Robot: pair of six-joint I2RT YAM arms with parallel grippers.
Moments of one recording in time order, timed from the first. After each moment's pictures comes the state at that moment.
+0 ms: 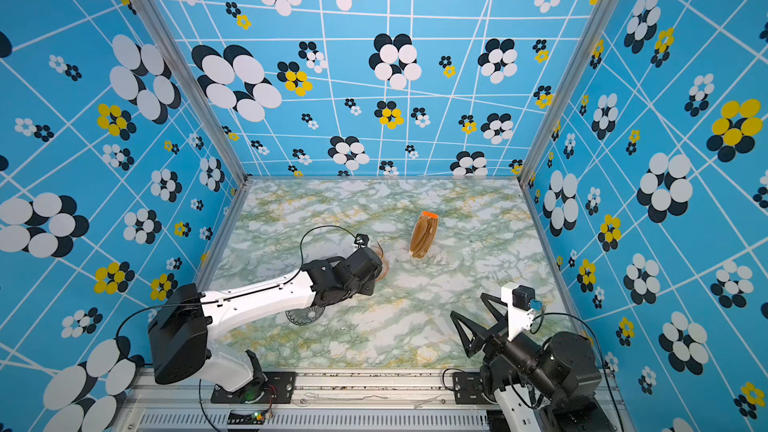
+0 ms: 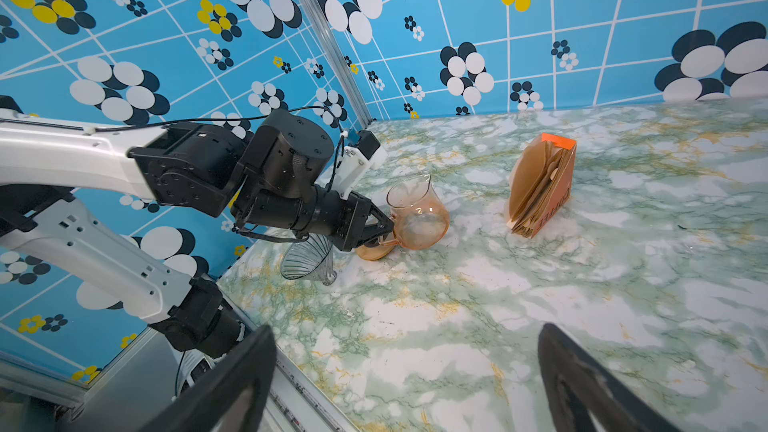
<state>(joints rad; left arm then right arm) -1.00 1.53 1.06 -0.54 -0.37 -0.68 0.16 0.08 0.84 -0.97 -0.47 0.25</state>
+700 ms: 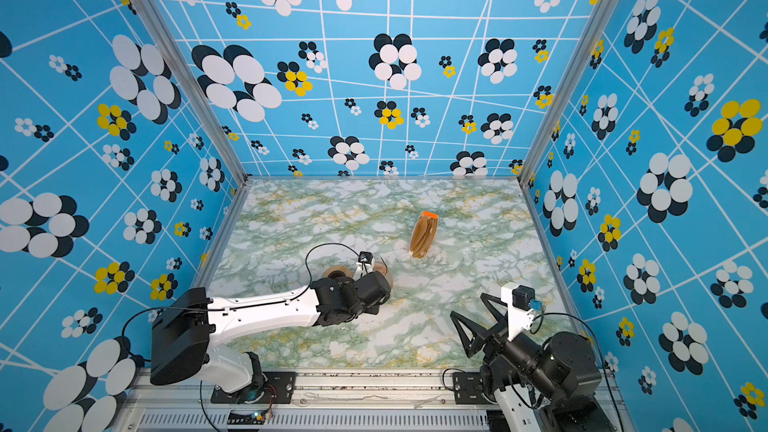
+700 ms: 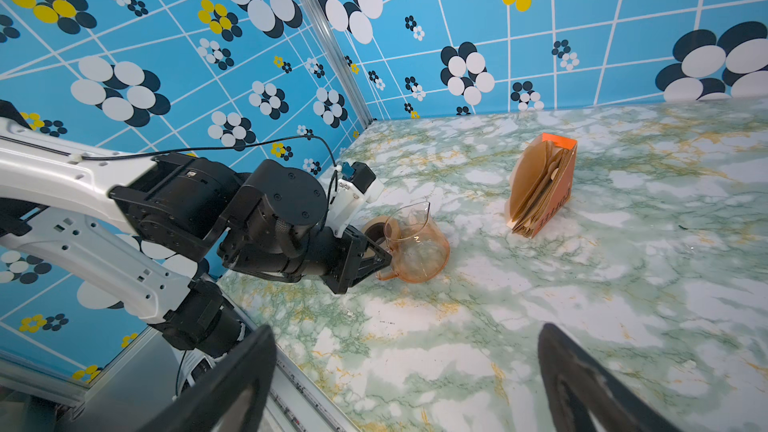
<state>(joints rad) -1.13 1.53 0.98 -0.52 -0.42 -0.85 0.16 0.08 0.84 -0.97 -0.48 0.25</state>
